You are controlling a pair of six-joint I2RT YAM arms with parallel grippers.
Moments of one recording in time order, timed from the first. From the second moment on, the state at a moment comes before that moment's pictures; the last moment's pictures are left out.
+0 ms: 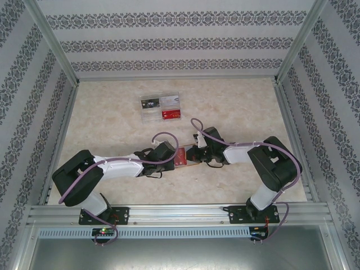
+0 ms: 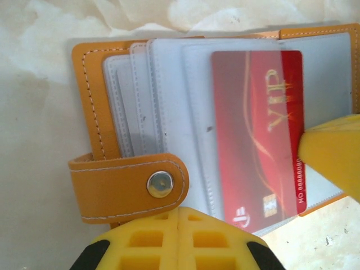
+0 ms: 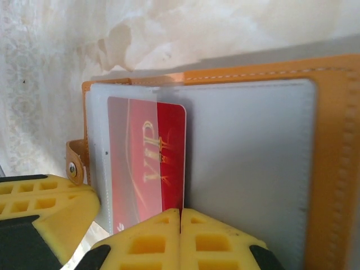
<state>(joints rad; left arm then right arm) -0.85 1.56 0.71 -0.15 -0.11 -0.92 0.52 1.65 0.61 0.15 -0.55 0.68</state>
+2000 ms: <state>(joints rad) -0.85 0.46 0.38 -0.53 -0.32 -0.87 0.90 1.56 1.19 -0.36 0.31 -0.39</state>
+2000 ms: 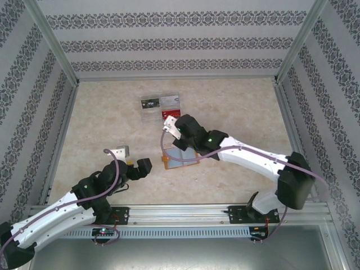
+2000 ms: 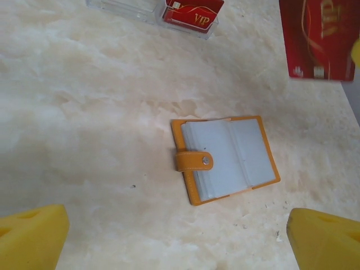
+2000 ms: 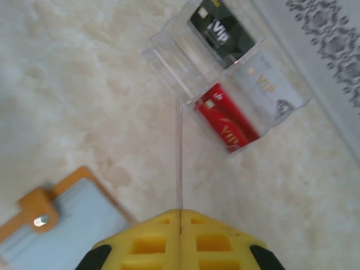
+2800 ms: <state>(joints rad) -0.85 0.29 0.36 -0.70 -0.41 -0.88 0.79 2.03 1.51 -0.31 0.41 -0.98</state>
